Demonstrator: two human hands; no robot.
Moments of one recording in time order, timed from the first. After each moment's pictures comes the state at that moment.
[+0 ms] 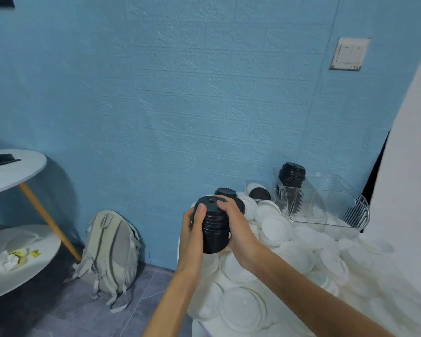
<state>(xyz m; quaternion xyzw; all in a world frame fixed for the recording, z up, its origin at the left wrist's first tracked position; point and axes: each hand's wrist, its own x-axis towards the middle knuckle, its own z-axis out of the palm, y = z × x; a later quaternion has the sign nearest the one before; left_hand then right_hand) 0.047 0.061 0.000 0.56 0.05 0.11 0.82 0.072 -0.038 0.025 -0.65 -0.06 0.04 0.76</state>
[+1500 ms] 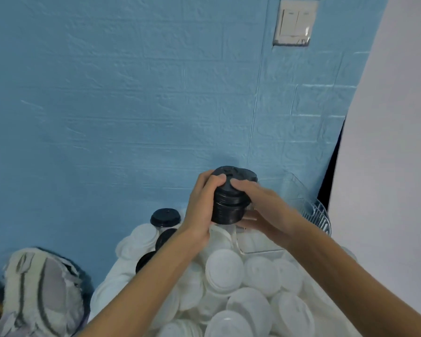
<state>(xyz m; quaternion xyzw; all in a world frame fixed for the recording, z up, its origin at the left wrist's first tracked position) 0.219 -0.095 0.080 0.59 -0.07 -0.06 0.80 0.181 -0.231 0.105 -0.69 0.06 0.05 0.72</state>
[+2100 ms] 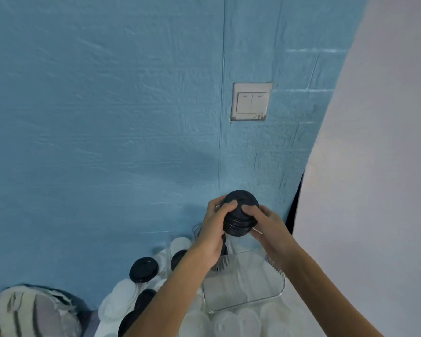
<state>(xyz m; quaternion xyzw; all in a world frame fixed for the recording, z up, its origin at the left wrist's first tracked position) 0.286 -0.207 0.209 0.57 0.00 -0.21 0.80 0.239 -0.339 0.218 -0.60 0.17 -0.03 0.78</state>
